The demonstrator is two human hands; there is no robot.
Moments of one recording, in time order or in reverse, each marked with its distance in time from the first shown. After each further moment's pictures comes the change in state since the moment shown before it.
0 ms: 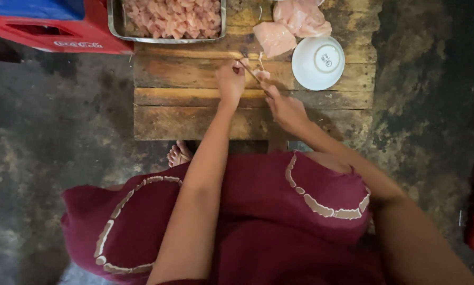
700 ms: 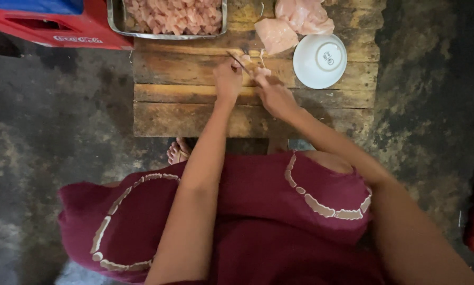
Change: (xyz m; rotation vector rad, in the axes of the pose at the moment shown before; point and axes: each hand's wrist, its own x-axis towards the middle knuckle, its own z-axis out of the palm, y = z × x) left_hand 0.001 0.000 -0.014 0.046 -0.017 -0.044; right_hand 0.055 0.028 0.052 -0.029 0.457 -0.450
